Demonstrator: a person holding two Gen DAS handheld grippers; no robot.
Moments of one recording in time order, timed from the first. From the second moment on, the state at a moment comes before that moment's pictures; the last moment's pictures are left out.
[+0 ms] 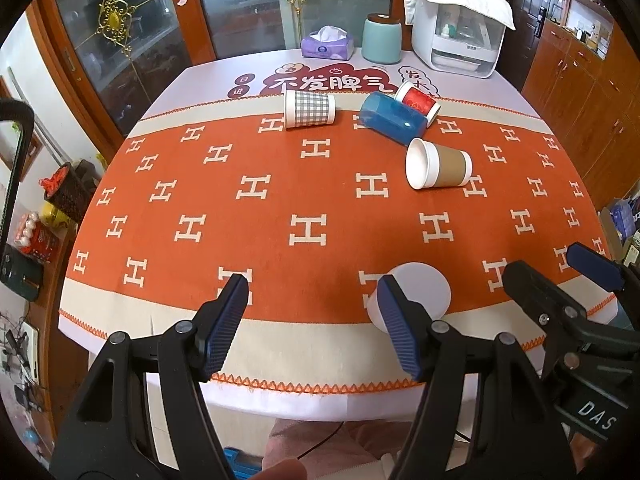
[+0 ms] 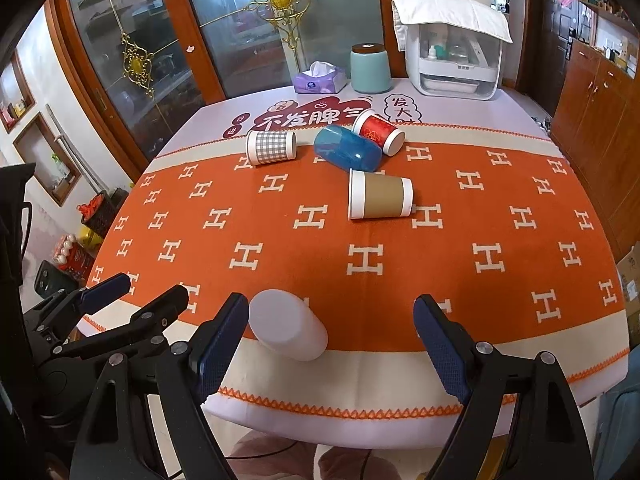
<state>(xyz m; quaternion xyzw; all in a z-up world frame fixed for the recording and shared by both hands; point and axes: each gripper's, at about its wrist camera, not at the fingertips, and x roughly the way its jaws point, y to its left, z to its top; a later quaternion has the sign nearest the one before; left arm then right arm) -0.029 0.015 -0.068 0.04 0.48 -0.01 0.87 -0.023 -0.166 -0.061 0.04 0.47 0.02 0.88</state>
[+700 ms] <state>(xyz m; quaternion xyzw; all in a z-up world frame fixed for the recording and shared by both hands) -0.027 0.006 -0.069 0.05 0.48 -0.02 0.87 -0.022 -0.178 -0.067 0.06 0.48 0.01 0.88</state>
